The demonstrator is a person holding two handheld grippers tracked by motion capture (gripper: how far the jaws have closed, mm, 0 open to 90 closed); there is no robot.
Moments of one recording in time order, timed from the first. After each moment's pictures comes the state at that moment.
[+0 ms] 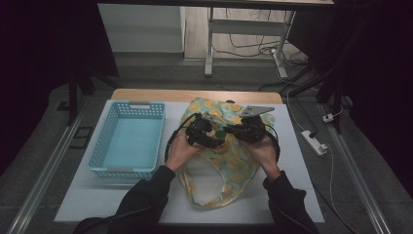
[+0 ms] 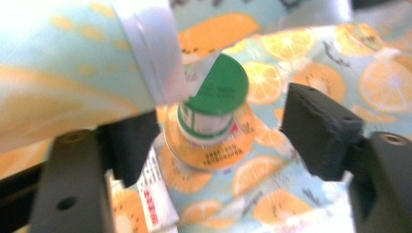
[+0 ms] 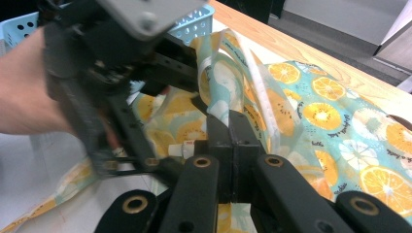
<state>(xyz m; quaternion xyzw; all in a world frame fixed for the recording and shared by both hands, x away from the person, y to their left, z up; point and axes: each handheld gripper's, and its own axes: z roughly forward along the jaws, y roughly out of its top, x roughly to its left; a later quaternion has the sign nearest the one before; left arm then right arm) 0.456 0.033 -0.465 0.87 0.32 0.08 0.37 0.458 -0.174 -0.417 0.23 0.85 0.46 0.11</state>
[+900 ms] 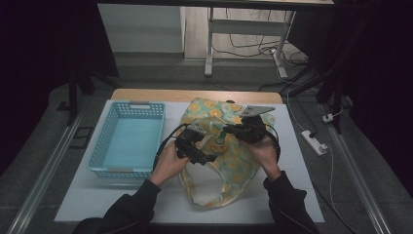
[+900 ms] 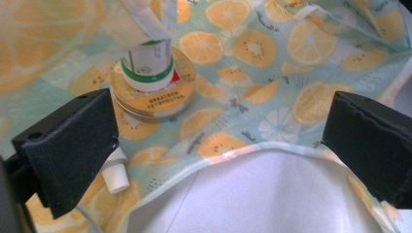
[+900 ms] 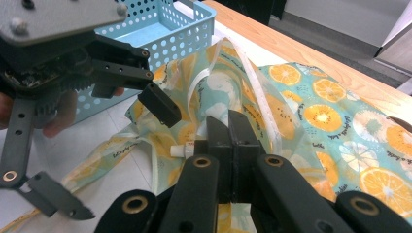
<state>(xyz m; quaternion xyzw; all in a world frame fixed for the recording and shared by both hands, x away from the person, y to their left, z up) 0.418 0.056 -0.472 0.87 0.28 0.03 0.41 0.456 -0.174 -0.414 0.23 0.85 0.46 0.11</state>
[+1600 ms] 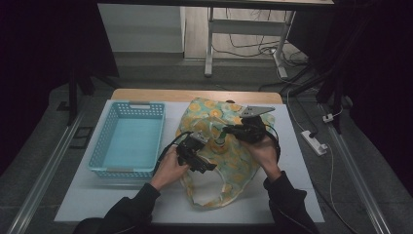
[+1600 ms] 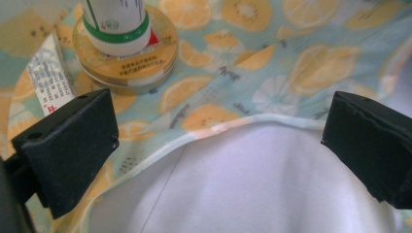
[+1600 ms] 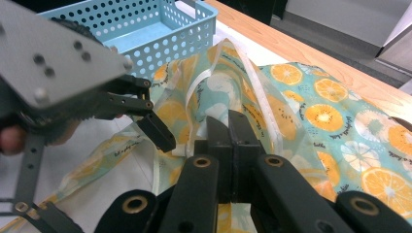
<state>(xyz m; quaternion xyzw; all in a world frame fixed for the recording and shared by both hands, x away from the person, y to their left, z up) 0.413 0.047 -0.499 0.89 0.27 0.02 0.37 0.456 -0.174 -0.414 0.23 0.85 0.46 0.11</state>
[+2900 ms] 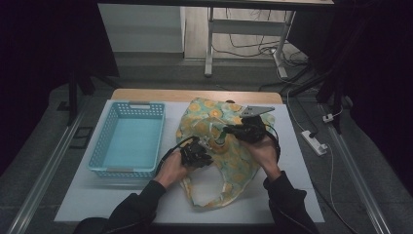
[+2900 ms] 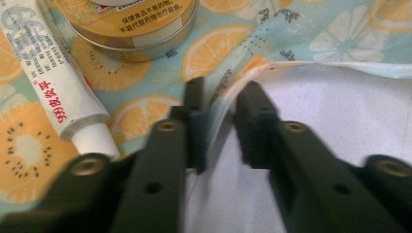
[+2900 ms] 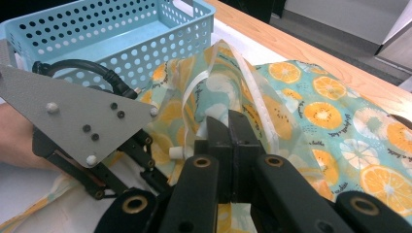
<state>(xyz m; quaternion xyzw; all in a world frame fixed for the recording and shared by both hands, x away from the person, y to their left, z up) 0.421 0.036 -0.524 0.92 0.24 0.05 0.31 0.457 -0.174 -0.416 0.23 0.85 0.46 0.11</state>
